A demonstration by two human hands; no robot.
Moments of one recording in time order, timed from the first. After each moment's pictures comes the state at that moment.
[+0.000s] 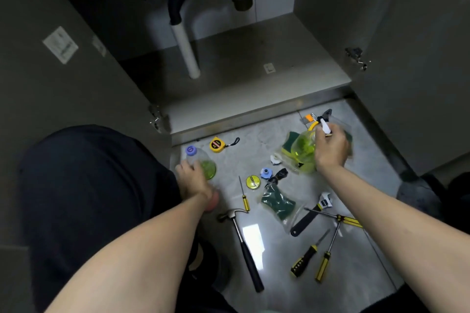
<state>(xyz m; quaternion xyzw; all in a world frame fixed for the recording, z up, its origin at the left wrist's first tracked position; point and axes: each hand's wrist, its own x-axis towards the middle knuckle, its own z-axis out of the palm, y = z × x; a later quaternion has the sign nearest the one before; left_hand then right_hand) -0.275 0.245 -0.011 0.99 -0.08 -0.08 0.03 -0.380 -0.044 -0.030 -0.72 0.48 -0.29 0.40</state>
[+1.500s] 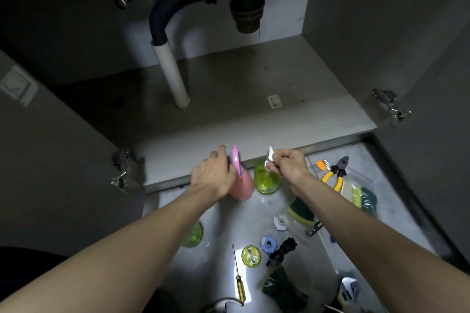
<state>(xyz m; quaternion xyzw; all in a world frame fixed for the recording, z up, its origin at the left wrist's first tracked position) -0.103 0.100 -0.018 0.95 -0.26 -0.14 0.05 -0.180 -0.076 -0.062 -0.60 0.42 -0.06 0.67</state>
